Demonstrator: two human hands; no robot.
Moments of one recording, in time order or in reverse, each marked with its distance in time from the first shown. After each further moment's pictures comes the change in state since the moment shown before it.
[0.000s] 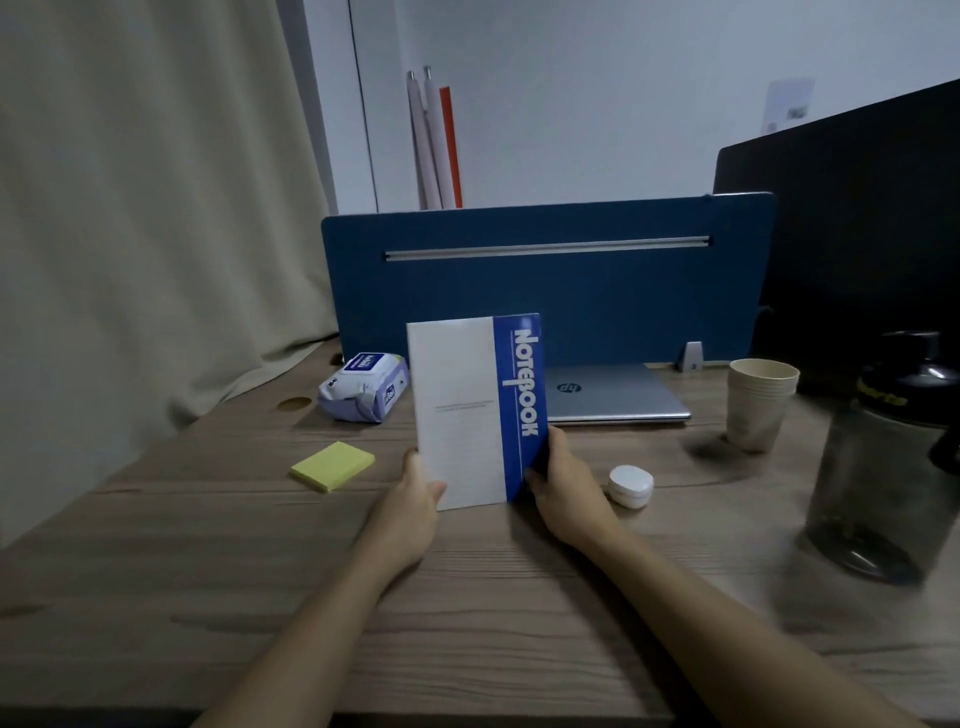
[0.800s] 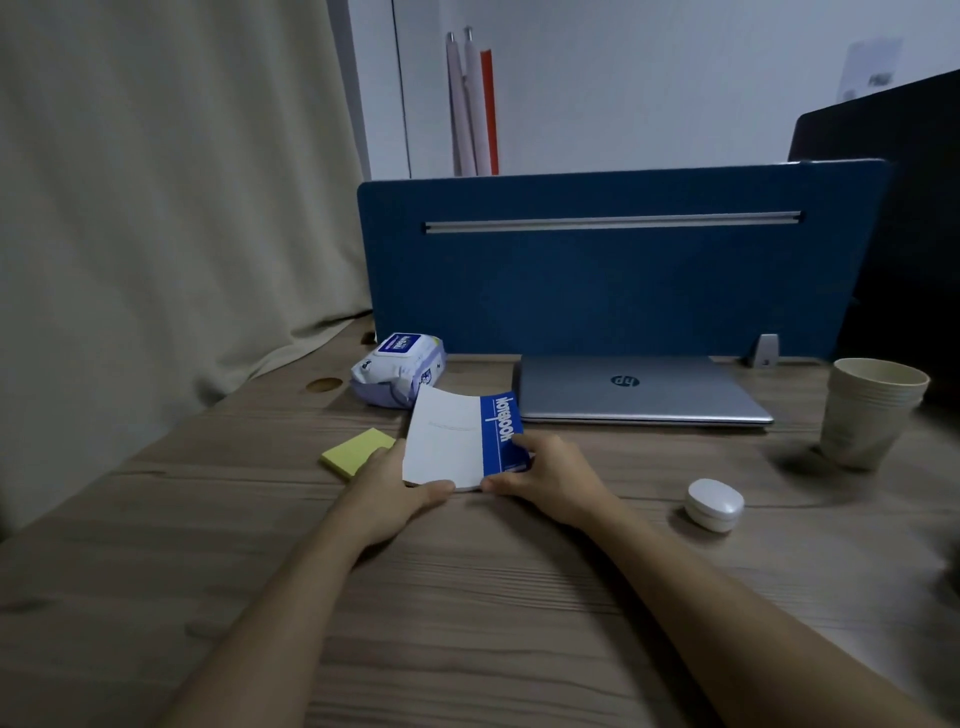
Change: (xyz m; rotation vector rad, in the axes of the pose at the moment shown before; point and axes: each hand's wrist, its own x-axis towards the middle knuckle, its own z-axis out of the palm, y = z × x) left_hand 0.042 -0.059 -0.048 0.044 -0.071 0.000; right_hand 0.055 -0.021 0.055 -0.166 -0.201 -0.067
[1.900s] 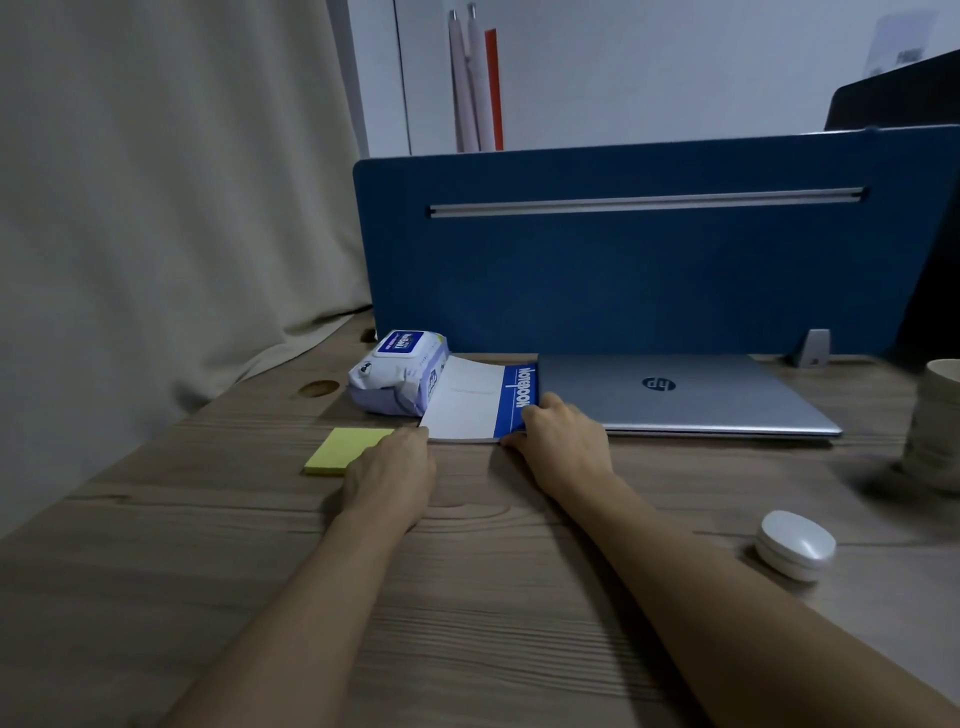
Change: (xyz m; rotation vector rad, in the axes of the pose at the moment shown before) left_hand 0.069 -0.005 0.019 0.556 0.239 -0.049; right_hand 0.085 0.014 0.023 -0.598 0.258 -0.052
